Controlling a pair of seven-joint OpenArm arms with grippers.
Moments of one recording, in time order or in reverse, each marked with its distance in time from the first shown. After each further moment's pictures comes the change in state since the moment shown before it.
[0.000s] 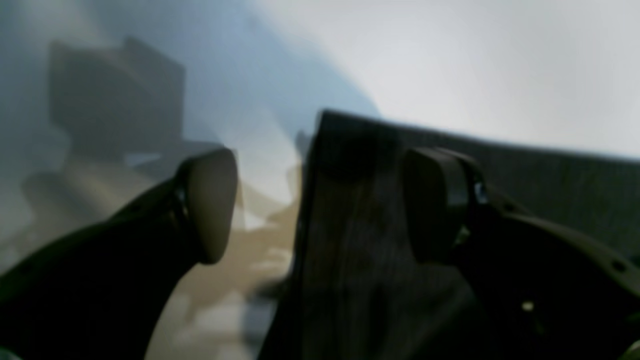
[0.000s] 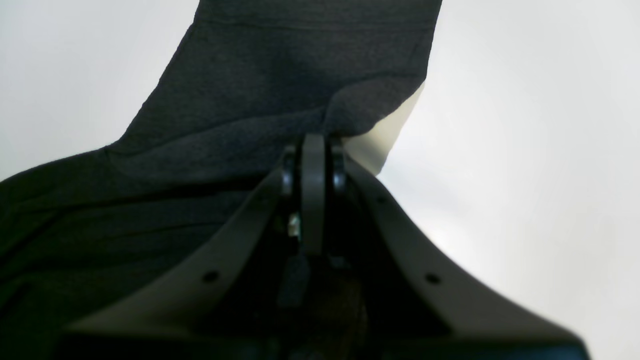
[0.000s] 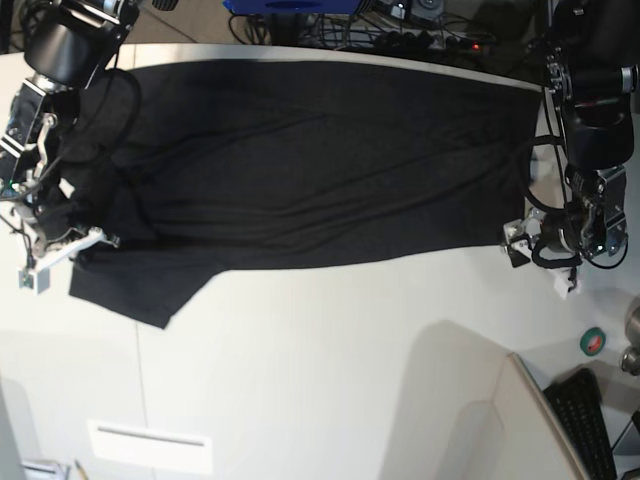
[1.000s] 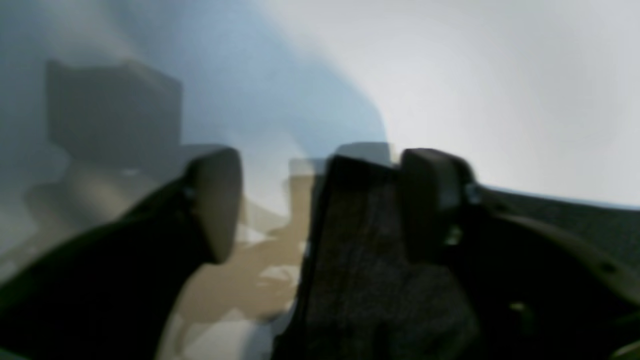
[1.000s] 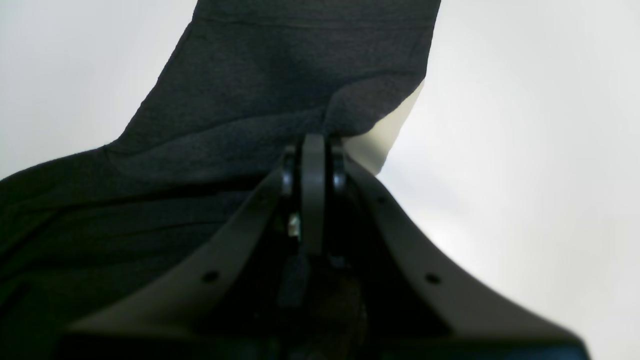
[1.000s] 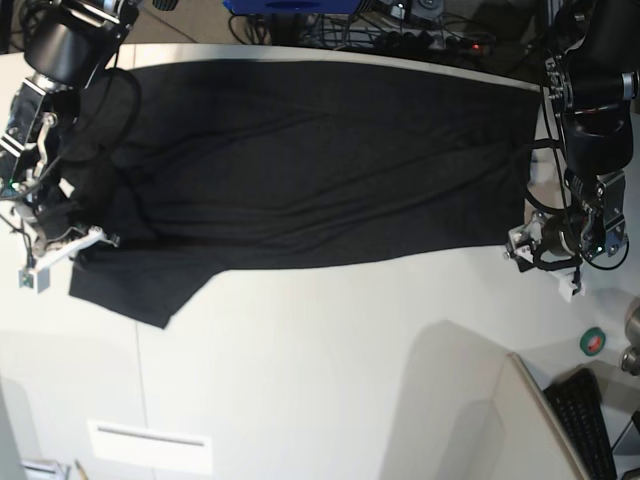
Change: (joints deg) left arm -1.2 0.3 -0.1 -3.0 0.5 0.1 -2.9; right arm -0.1 0.0 0.0 0.0 0.0 0.0 0.0
